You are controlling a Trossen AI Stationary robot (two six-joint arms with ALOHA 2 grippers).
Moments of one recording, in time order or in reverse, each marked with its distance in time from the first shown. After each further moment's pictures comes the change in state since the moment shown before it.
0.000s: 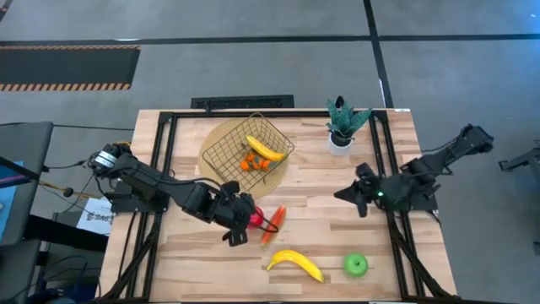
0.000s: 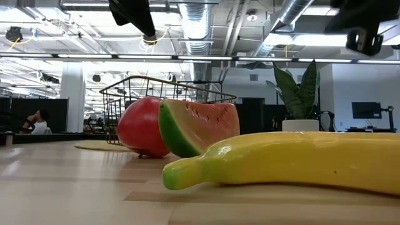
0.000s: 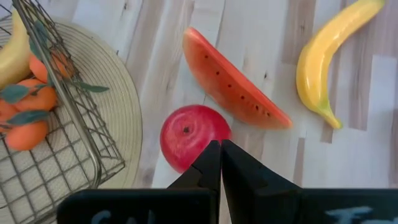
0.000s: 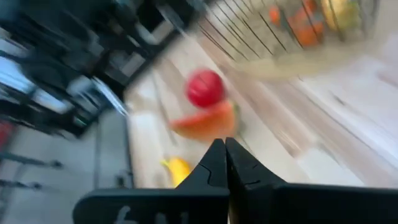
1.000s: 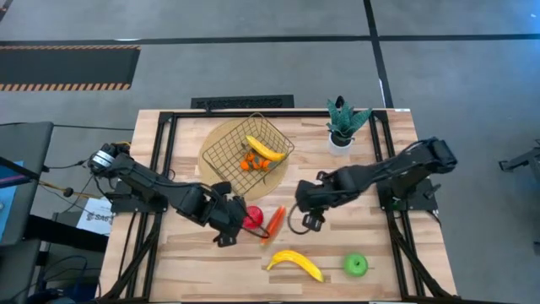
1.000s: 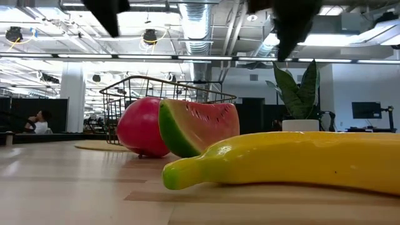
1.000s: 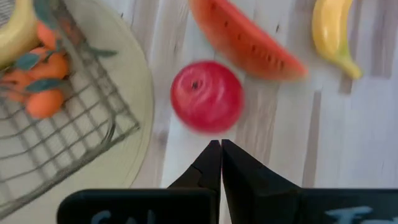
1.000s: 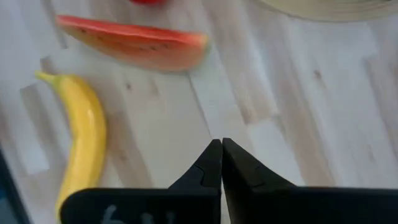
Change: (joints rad) left arm -0.045 -0.026 0.000 -0.171 0.006 -0.002; right arm -0.212 0.904 0.746 -0.562 -0.339 -0.364
